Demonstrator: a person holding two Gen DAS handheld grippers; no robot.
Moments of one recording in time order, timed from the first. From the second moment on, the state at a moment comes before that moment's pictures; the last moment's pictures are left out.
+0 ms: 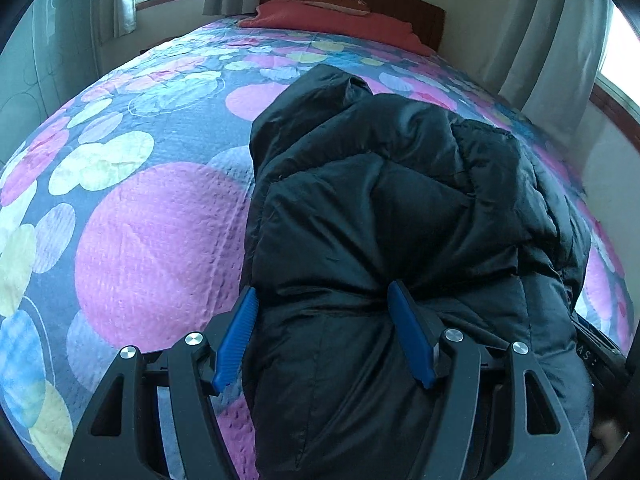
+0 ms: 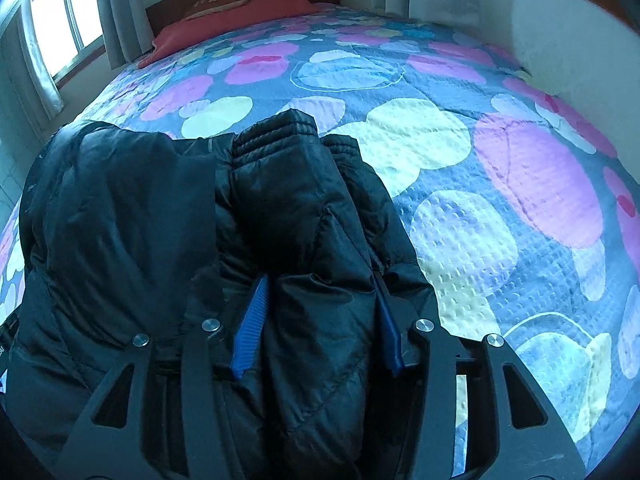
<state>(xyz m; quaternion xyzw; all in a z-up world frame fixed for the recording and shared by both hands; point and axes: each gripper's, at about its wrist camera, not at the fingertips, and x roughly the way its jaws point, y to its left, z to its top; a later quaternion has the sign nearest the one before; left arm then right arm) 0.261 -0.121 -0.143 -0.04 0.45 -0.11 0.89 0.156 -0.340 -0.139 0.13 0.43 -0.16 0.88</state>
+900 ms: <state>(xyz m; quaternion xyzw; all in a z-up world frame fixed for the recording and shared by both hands) 0.258 -0.116 -0.140 -0.04 0.44 -0.10 0.89 0.149 -0.341 -0.135 0.13 0.42 -0.16 0.89</state>
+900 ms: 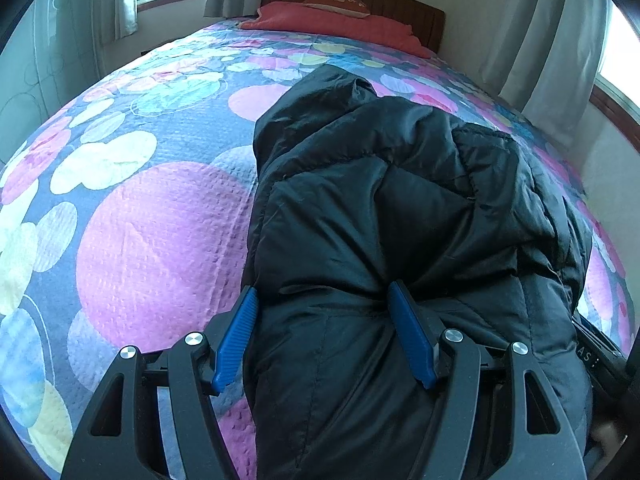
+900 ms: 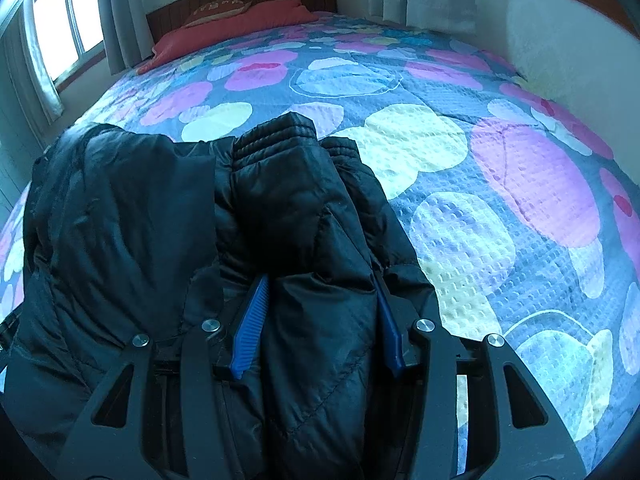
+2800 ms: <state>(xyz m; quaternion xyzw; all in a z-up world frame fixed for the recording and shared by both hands) 0.265 -0.003 -0.177 -0.38 0.47 -0.12 0.79 0.122 -0.452 -0.129 0.39 0.31 -0.10 0.86</state>
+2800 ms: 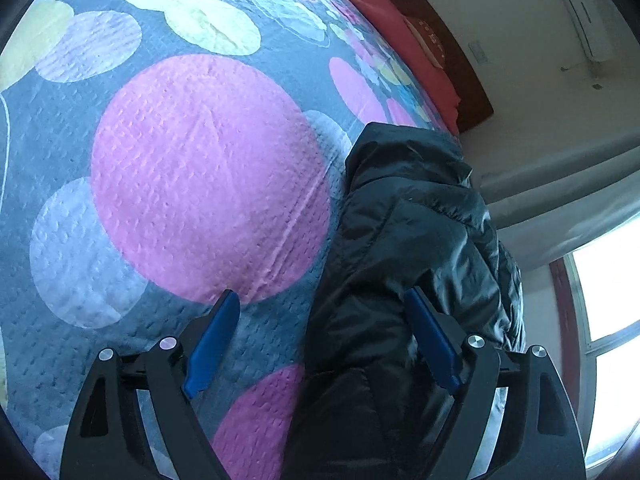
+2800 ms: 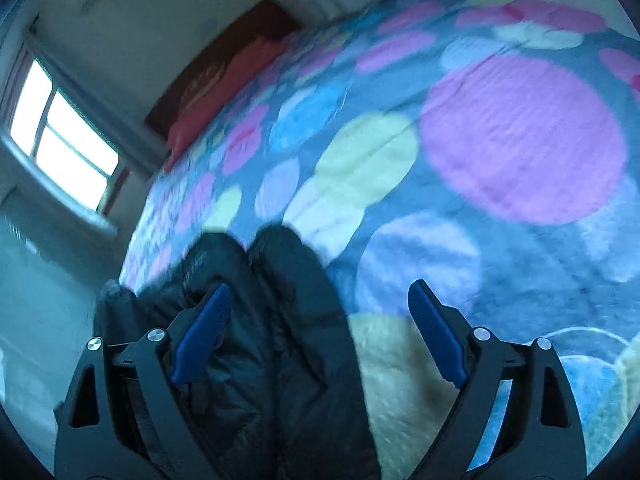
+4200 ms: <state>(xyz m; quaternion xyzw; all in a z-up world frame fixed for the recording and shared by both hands) 0.284 -0.049 -0.186 -0.39 0.49 -0.21 0.75 0.146 -0.412 -0.164 0.42 0.40 0.05 0.81</state>
